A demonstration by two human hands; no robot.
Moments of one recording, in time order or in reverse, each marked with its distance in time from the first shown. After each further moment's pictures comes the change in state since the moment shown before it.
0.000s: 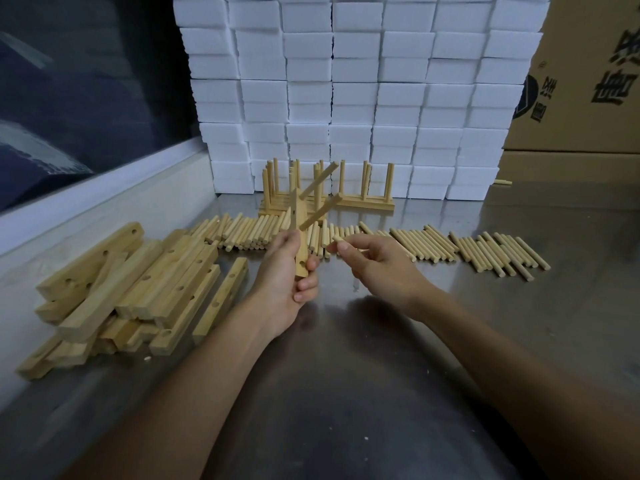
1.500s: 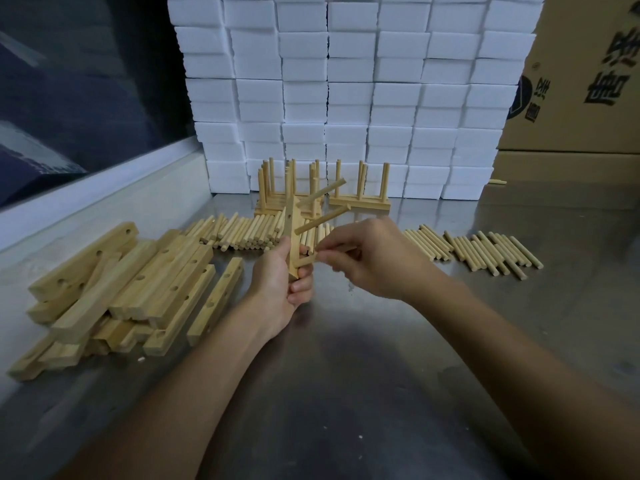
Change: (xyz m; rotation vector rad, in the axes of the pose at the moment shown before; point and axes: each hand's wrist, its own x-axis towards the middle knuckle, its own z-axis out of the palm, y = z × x) left_hand 0.004 -0.004 -0.001 -0.039 0.038 -0.063; right_hand 0.000 -0.031 -0.012 -0.574 -0.073 -0.440
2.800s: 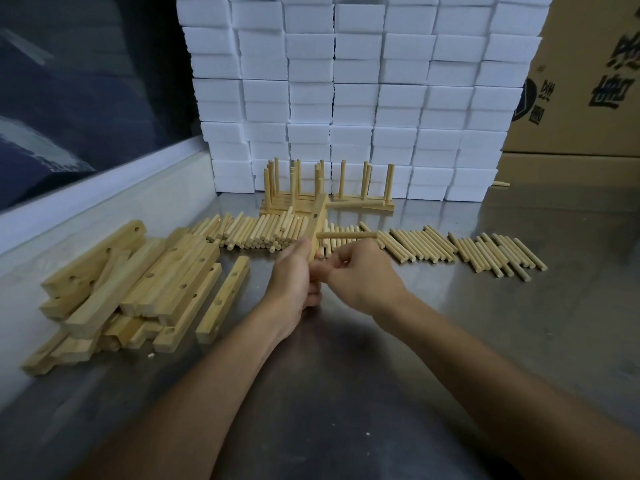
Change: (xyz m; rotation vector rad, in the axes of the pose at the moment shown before) left_hand 0.003 -0.011 0.007 0.236 0.084 0.130; right_hand -0.001 -0.026 0.036 0.308 0.073 0.622
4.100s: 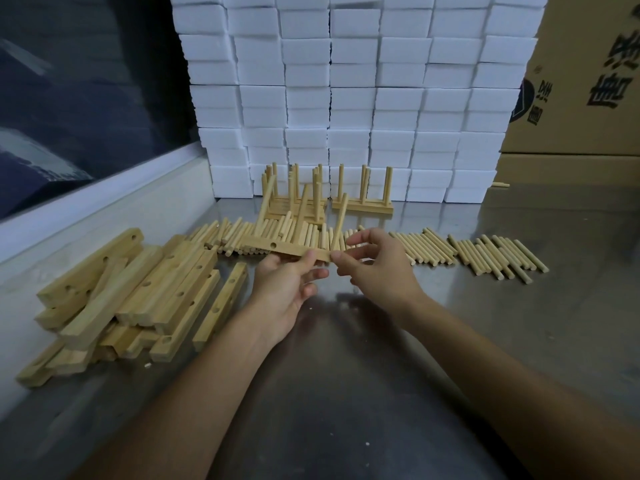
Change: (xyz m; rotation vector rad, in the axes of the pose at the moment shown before) left_hand -0.007 0.010 -0.006 -0.144 0.059 -0.005; right_hand 0.017 0.032 -0.008 0.288 0.131 0.040
